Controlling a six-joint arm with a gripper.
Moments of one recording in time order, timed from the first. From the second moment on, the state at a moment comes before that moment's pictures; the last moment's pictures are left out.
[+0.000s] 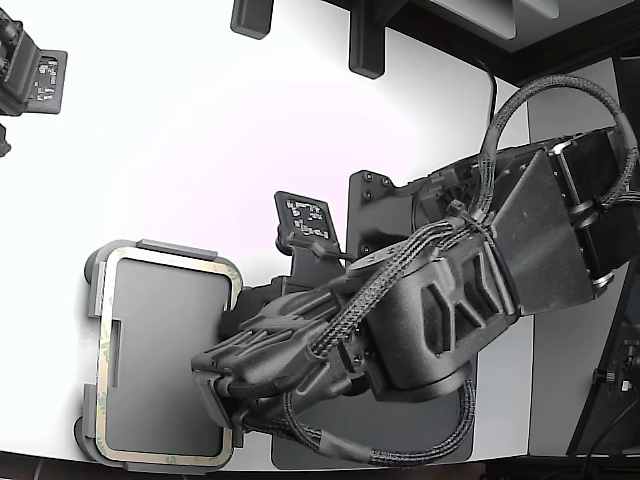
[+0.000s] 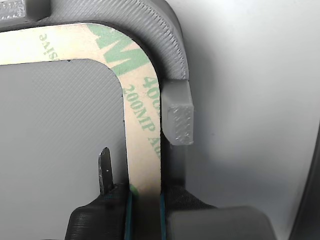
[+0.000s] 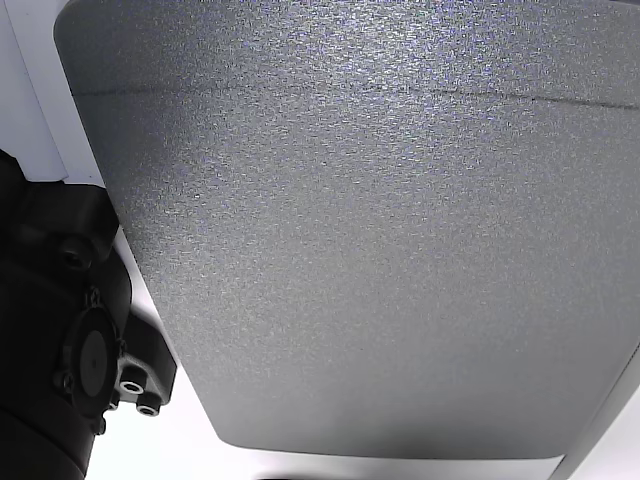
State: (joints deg) arm 28.6 74.9 75.4 94.3 3.4 122.3
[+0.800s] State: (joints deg) arm 28.6 84.2 70.1 84.3 21.2 93.9
